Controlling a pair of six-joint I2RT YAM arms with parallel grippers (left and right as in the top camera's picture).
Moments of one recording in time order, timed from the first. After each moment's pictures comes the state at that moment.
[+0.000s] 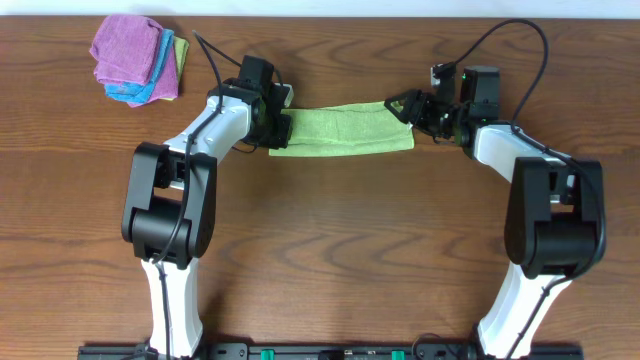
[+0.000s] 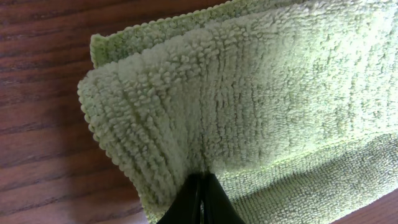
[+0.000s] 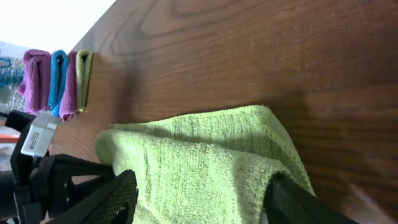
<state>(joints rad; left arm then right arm) -0.25 2.18 1.53 -0.64 0.25 -0.03 0.01 2.07 1.22 0.06 -0.71 0.50</state>
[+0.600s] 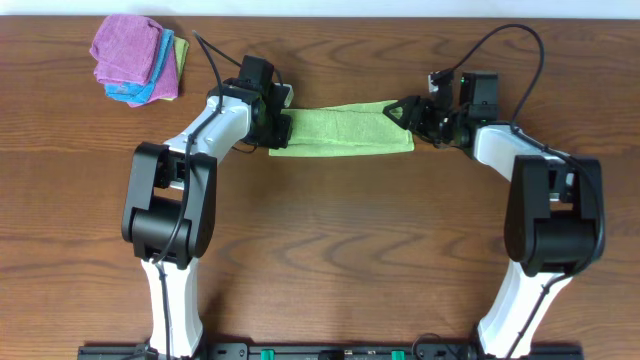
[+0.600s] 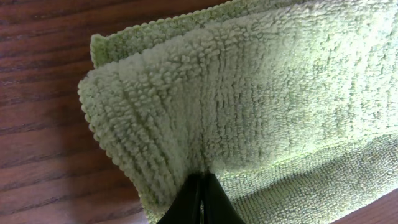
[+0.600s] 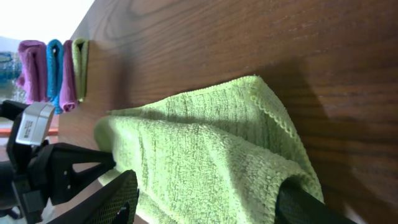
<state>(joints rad) -0.25 2.18 1.53 -0.64 0.25 -0.03 -0.01 2.09 1.22 0.00 -0.76 0.50</state>
